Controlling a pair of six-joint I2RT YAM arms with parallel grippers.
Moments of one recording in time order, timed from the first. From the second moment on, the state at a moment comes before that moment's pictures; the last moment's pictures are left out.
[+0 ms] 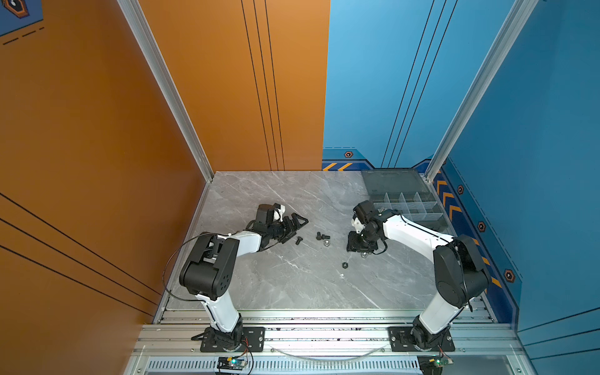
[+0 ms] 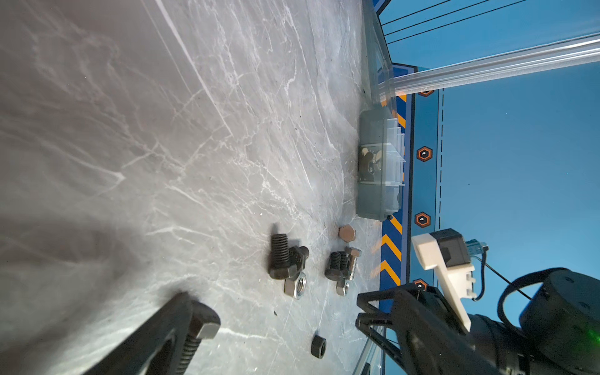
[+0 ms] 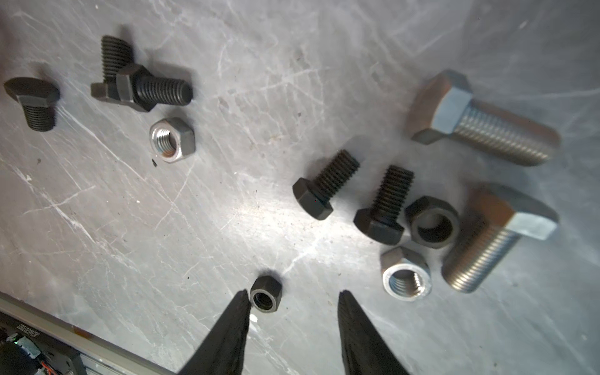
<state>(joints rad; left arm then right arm) -0.27 1.75 0.82 0.29 0.63 -0.91 0.48 1.71 1.15 -0.78 -0.21 0.44</state>
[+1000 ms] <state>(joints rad) -0.26 1.75 0.82 0.29 0.63 -0.91 0.68 1.81 1.14 -0.79 -0.05 0.58</state>
